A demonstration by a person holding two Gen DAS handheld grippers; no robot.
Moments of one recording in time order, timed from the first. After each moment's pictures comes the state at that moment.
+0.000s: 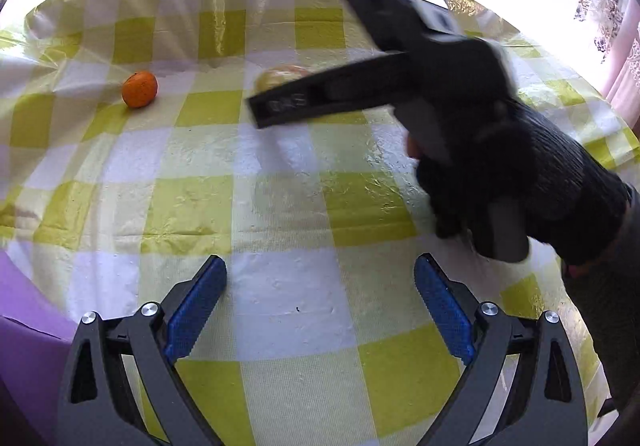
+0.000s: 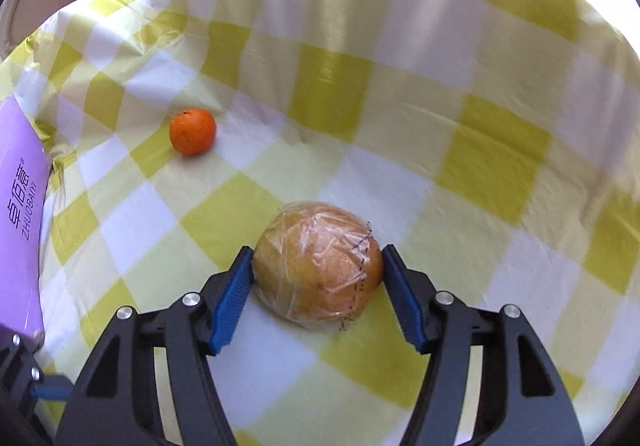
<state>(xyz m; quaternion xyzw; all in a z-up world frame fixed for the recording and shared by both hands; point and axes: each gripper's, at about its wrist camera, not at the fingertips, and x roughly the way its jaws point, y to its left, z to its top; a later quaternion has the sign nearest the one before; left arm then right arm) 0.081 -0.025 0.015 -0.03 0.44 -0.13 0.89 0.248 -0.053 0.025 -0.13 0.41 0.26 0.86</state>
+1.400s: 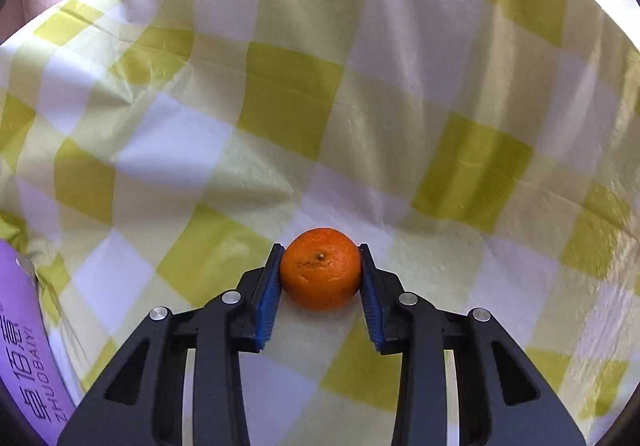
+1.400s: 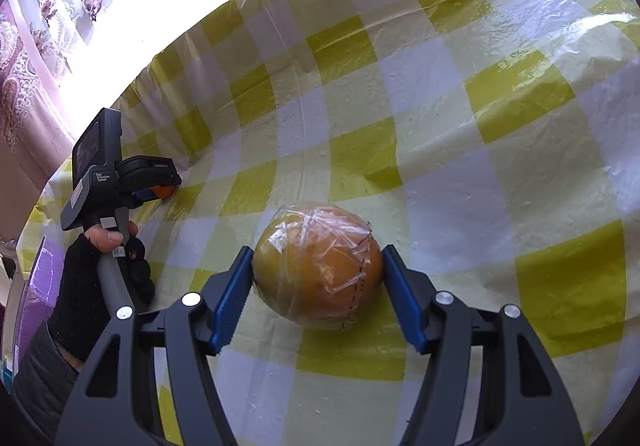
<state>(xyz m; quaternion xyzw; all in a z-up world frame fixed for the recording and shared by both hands) 0.258 0.045 0.017 -0.11 0.43 0.19 0.88 0.145 -0.234 0.012 0.16 0.39 0.15 0.89</state>
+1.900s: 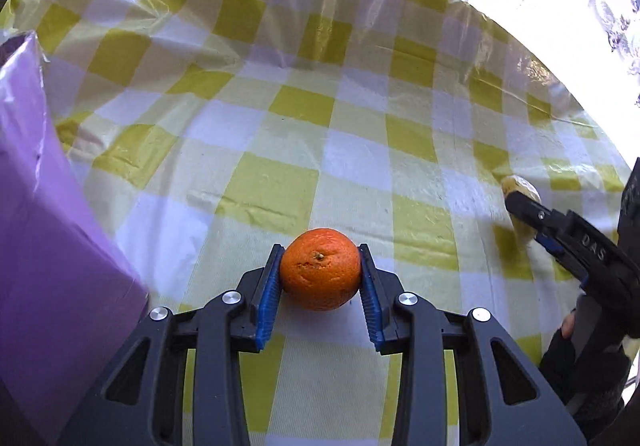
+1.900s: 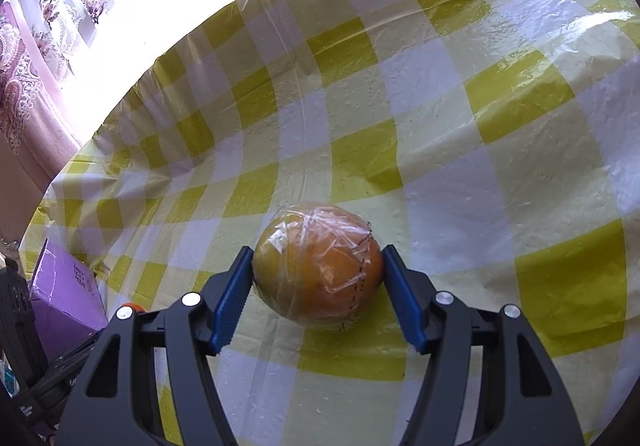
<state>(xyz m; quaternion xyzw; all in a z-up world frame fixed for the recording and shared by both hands) 0.057 0.001 0.012 -0.12 0.42 -0.01 0.90 0.143 -0.236 0.012 0.16 0.39 0.15 0.89</state>
